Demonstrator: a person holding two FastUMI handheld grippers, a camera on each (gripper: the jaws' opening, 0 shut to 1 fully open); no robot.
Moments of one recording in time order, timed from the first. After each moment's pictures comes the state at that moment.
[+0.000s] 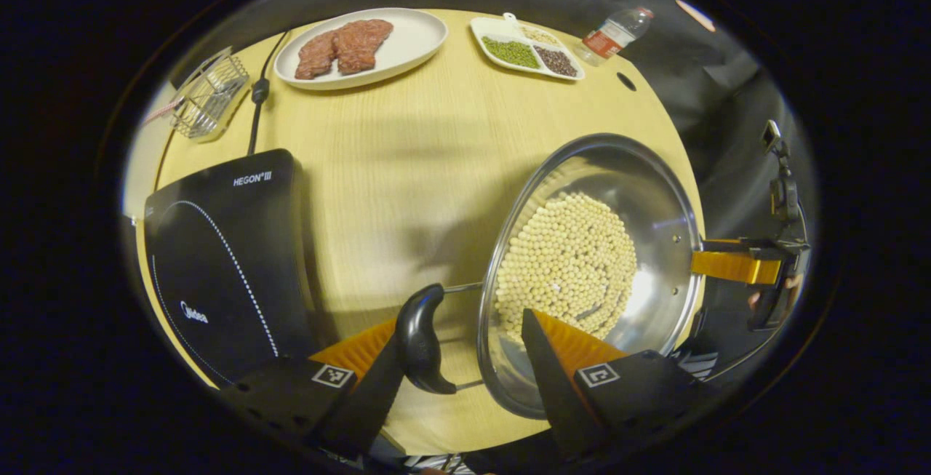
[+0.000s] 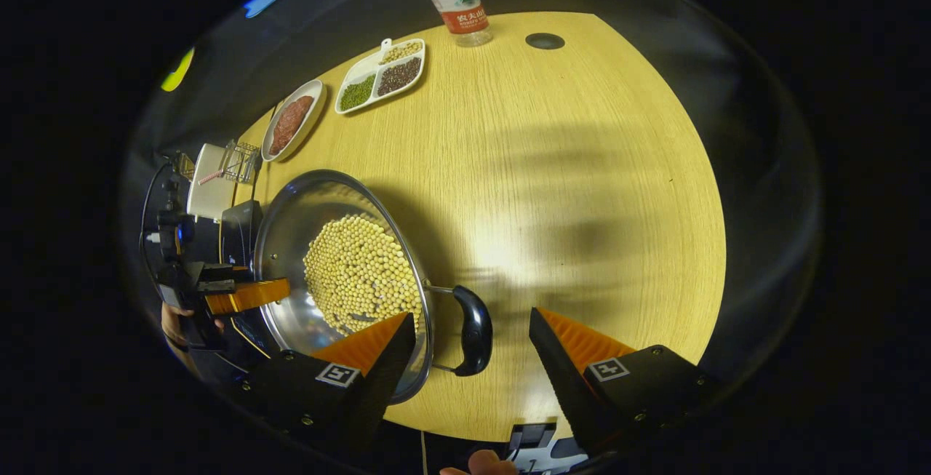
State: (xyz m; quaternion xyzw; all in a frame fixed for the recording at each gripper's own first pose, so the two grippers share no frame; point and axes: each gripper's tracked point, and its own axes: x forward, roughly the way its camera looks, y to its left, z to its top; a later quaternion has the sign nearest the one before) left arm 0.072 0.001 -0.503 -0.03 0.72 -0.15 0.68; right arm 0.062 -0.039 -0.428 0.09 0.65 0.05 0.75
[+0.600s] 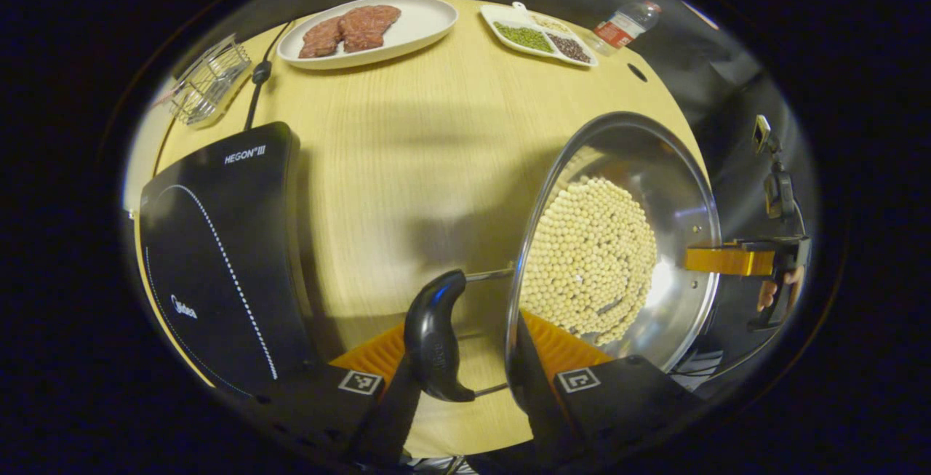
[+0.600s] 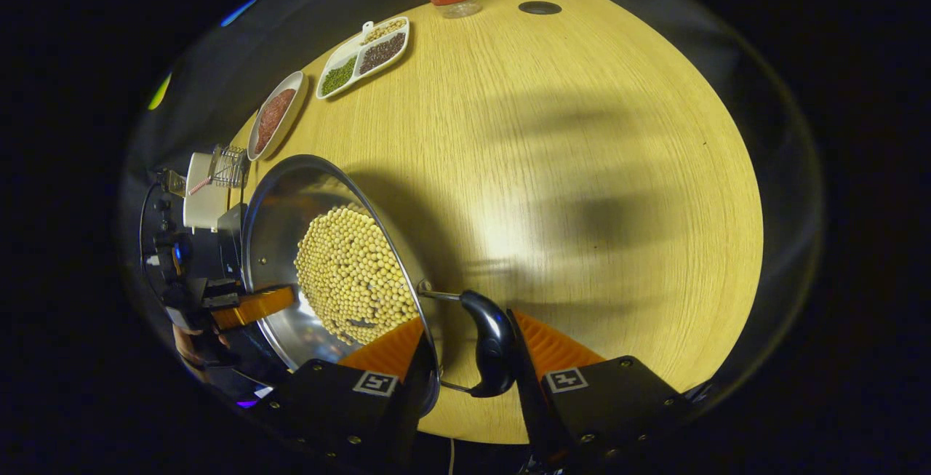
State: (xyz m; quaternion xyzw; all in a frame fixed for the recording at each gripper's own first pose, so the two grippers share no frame) left arm 0.059 0.009 -0.519 -0.05 0.73 -0.14 0.67; right arm 0.052 -0.022 -0.458 0.13 0.68 0.04 0.72
